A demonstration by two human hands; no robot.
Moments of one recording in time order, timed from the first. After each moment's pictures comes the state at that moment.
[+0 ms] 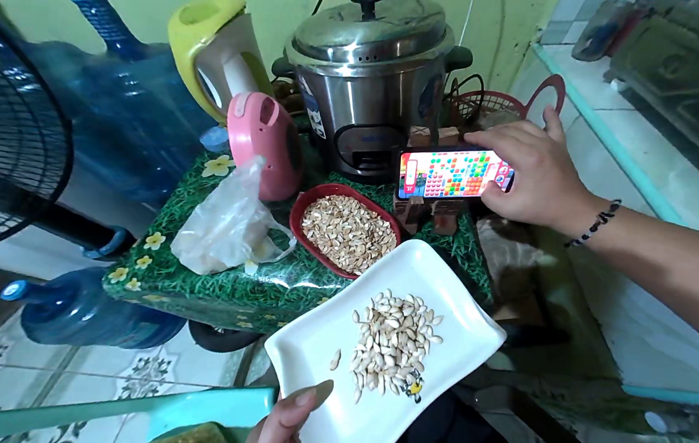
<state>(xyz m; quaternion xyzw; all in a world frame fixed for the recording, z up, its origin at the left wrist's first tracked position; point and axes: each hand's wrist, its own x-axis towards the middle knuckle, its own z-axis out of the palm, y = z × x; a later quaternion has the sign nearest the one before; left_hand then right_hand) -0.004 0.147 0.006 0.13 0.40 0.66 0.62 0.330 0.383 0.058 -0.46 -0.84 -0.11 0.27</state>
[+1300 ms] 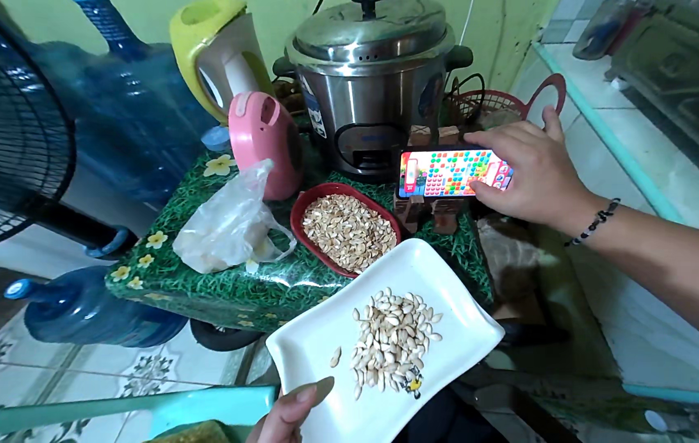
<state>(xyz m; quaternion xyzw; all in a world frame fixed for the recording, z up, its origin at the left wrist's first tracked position) -0.005 0.147 0.003 0.13 0.40 0.66 0.62 0.329 0.384 0.057 -0.47 -0.83 -0.10 0.27</state>
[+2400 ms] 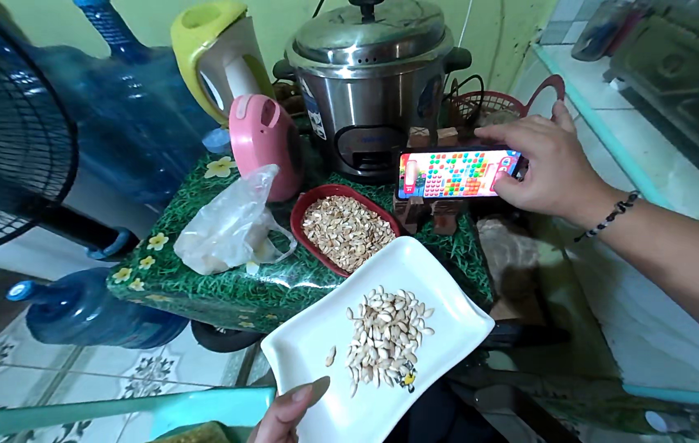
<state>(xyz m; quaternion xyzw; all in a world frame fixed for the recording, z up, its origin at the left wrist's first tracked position) -0.005 0.148 0.001 0.14 0.39 0.67 0.61 0.346 0.388 0.064 -0.47 -0.83 -0.08 0.28</state>
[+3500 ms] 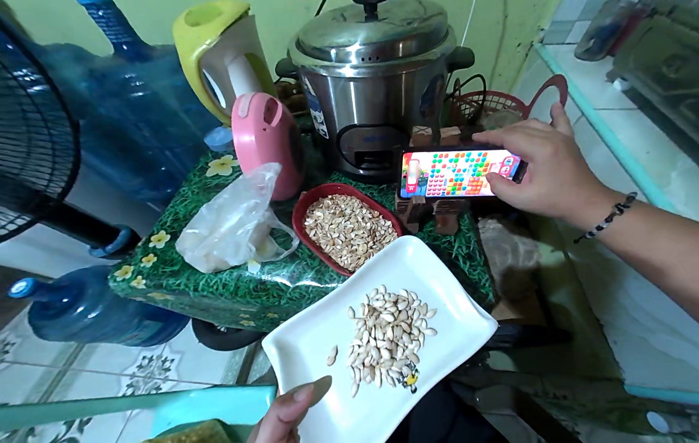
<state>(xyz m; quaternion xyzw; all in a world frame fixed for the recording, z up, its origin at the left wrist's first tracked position) -0.004 0.148 0.004 0.14 0.39 0.68 0.61 0.343 0.387 0.060 -0.45 -0.84 -0.07 0.28</state>
